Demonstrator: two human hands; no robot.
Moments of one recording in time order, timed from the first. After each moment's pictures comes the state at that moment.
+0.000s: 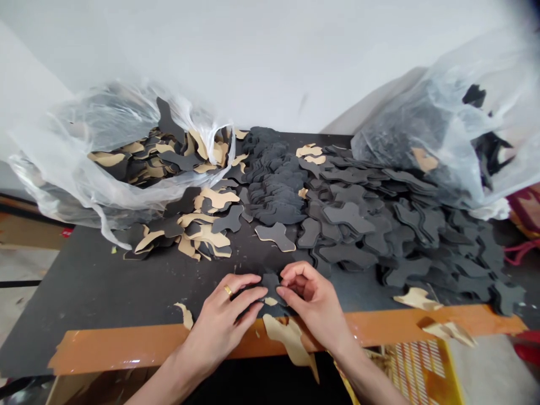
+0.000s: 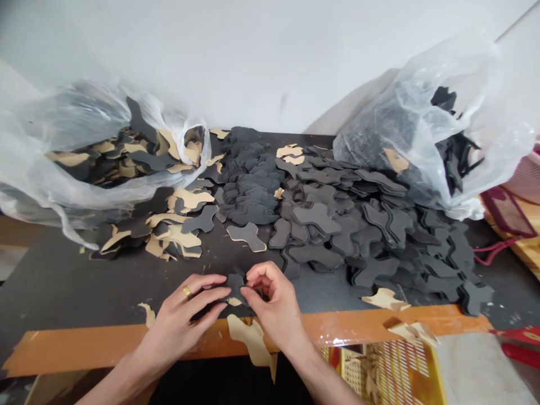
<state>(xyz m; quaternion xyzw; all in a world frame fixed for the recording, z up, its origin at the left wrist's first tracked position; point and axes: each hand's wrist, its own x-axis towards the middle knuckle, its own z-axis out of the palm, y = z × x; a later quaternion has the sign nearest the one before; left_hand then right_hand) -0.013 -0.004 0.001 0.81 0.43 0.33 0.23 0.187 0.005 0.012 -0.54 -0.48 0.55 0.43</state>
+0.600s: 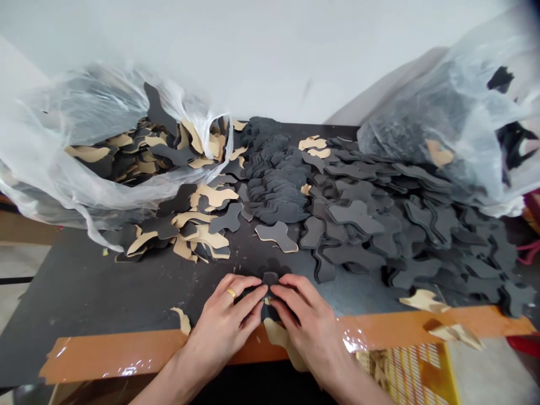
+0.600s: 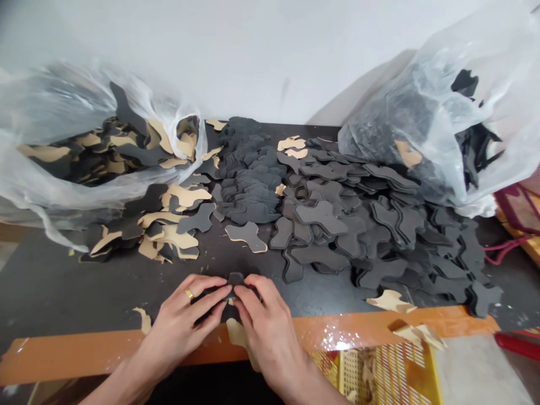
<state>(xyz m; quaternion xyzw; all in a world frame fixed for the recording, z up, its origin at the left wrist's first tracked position) -0.008 0.002 -0.002 0.83 0.43 0.31 0.18 0.182 -0.016 0.006 -0.55 -0.75 0.24 0.29</state>
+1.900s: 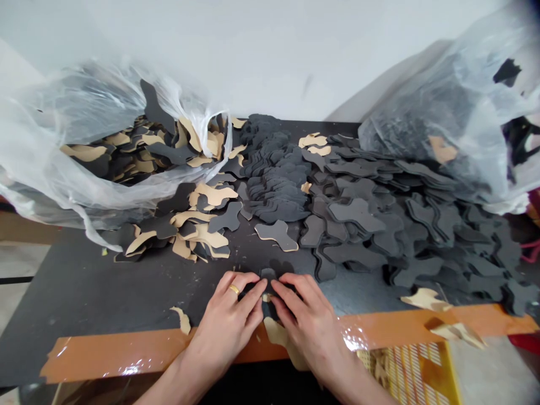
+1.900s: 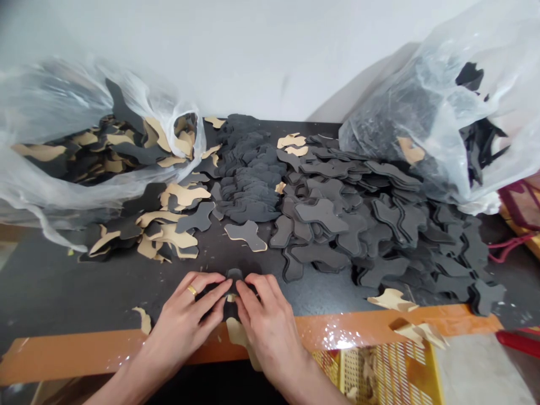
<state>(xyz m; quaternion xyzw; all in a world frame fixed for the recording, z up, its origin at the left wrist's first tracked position) -0.001 0.003 0.002 0.83 0.46 0.27 0.15 0.182 -0.011 0.007 -0.53 -0.79 0.16 0.26</state>
